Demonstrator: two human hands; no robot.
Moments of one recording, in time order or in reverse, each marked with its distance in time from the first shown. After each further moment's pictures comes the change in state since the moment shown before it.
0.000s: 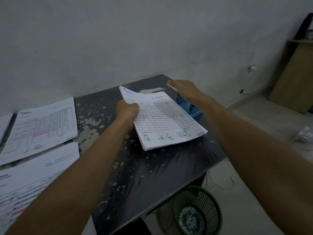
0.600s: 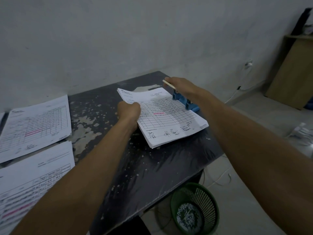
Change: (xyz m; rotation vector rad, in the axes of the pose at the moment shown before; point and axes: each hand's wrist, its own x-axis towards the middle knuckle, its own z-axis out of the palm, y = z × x) left_hand -0.002 -0.012 0.025 -0.131 0.037 -0.022; right_hand -0.008 -0.004 -0.001 -0.027 -0.069 -0.077
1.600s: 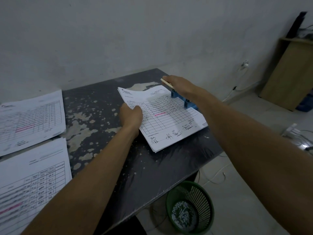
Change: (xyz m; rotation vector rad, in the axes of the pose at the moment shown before) left_hand 0.000 -0.037 0.007 0.043 0.024 0.063; right_hand -0.003 0.002 0.004 -0.145 -0.052 -0.080
